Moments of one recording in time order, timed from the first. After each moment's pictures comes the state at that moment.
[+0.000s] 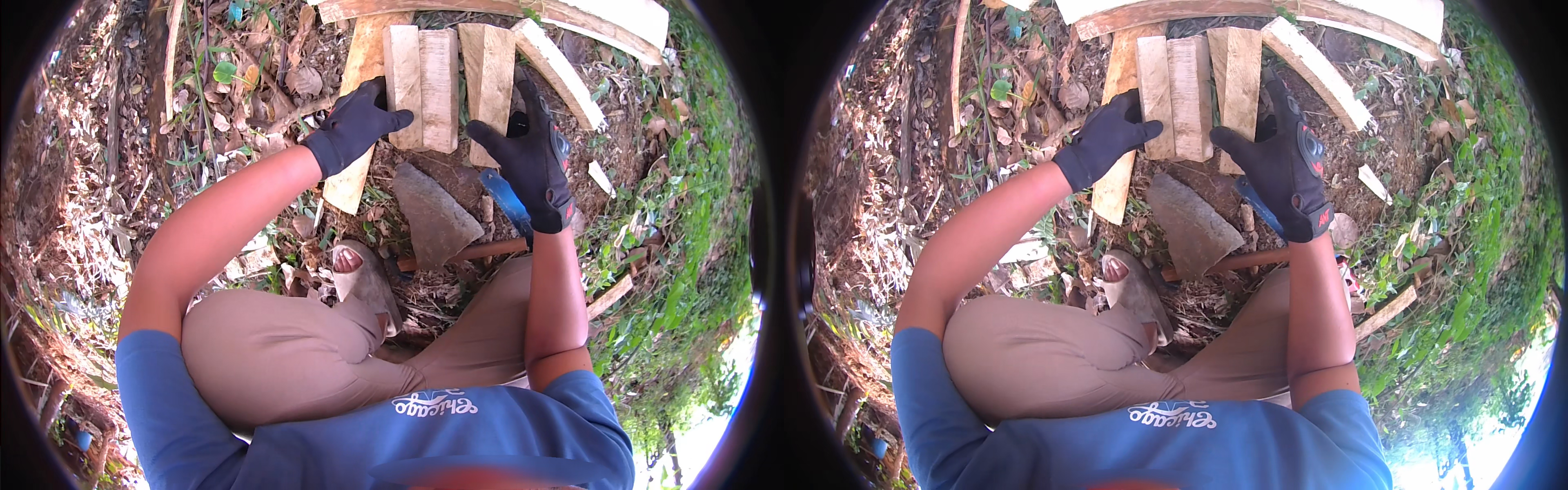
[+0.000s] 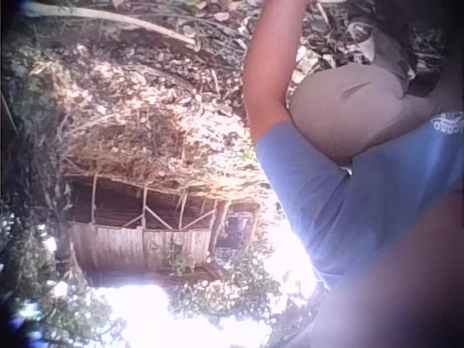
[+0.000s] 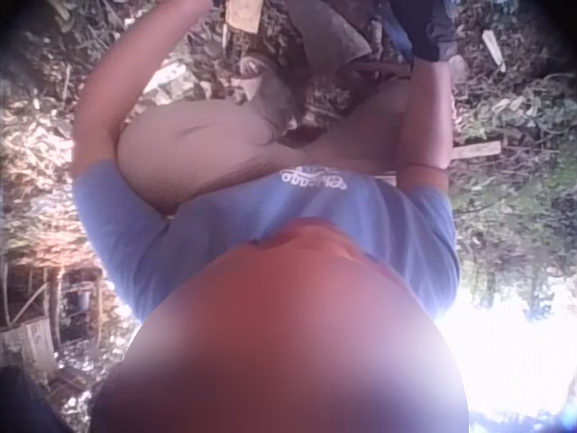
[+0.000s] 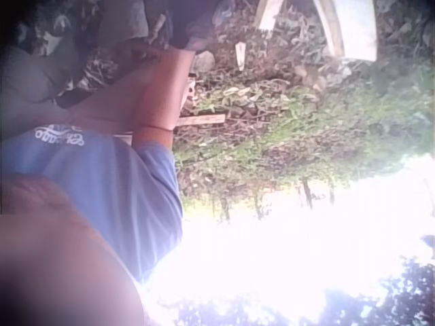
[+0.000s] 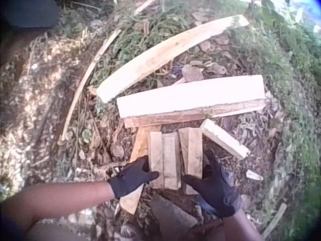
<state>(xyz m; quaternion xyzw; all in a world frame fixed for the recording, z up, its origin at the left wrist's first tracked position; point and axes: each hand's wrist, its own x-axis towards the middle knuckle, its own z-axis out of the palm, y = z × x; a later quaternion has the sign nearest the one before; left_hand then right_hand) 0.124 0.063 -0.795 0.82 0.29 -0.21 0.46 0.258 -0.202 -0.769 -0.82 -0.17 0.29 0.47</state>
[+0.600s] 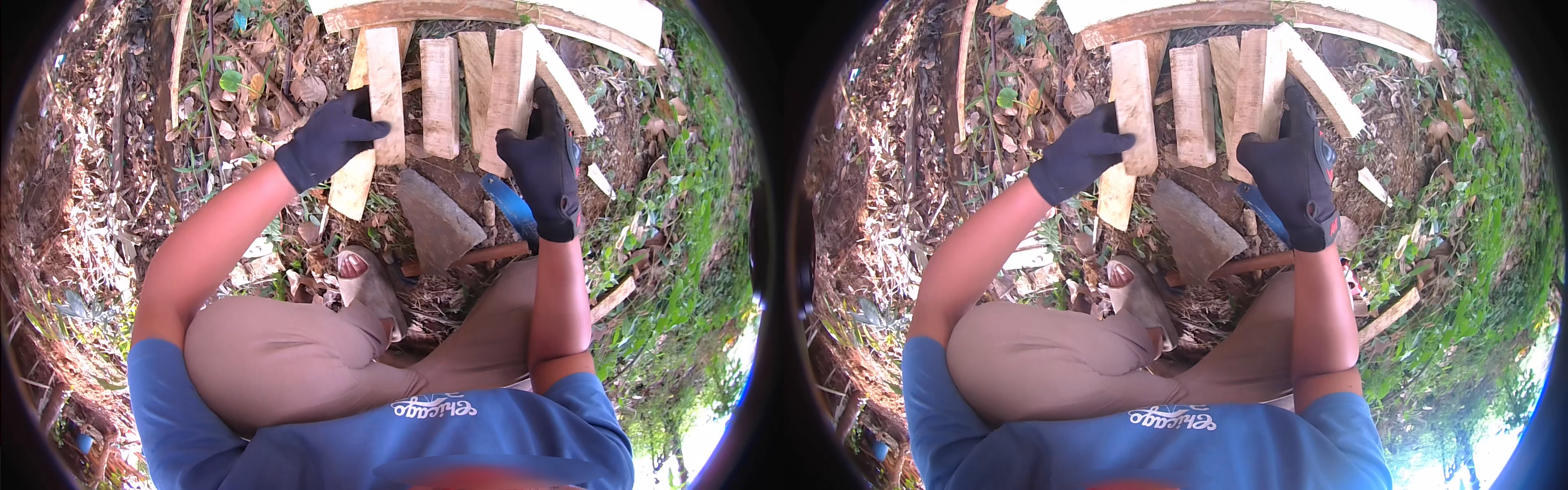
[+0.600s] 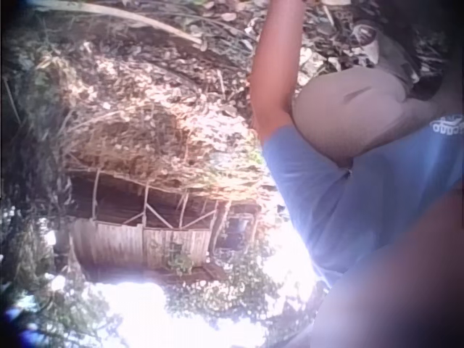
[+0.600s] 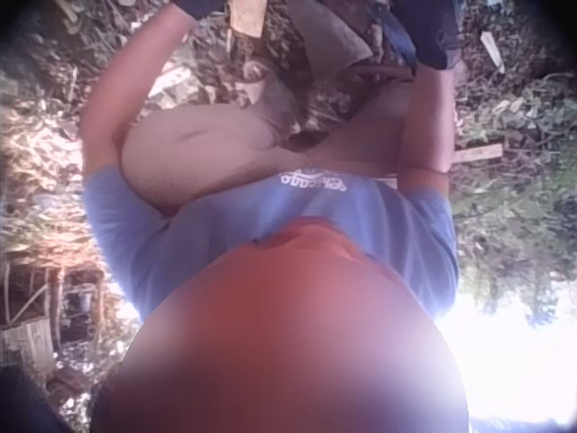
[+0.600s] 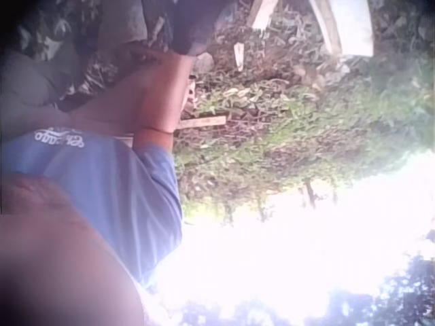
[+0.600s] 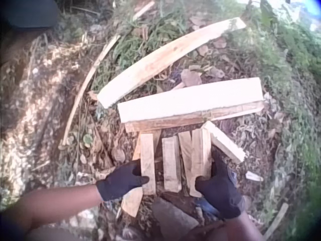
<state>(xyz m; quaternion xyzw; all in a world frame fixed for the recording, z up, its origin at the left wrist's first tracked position) 0.094 0.091 -0.775 0.70 0.20 -0.18 0.67 0.263 -0.204 -0.747 -0.84 -0.09 0.30 0.45</state>
